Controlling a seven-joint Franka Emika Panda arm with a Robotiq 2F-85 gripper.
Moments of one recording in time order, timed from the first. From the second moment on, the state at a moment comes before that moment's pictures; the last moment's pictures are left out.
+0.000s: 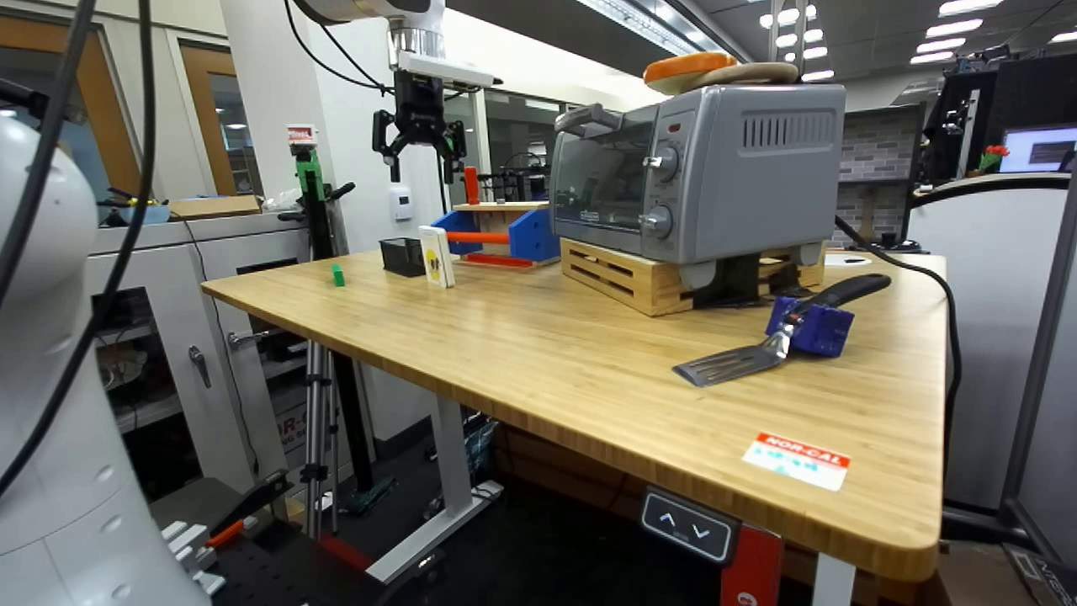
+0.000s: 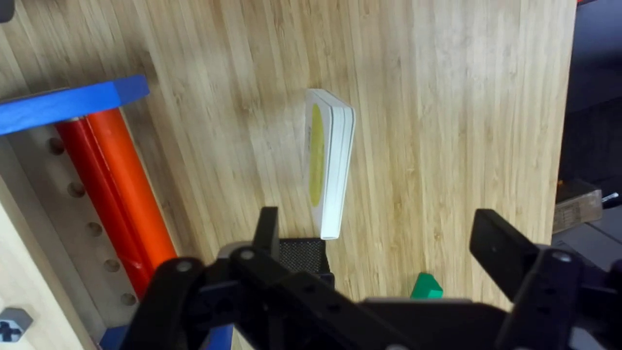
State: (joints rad) arm 0.14 -0.01 0.09 -1.91 0.07 1.86 -1.07
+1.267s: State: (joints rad) arm 0.14 0.11 0.11 -1.90 0.08 1.86 -0.97
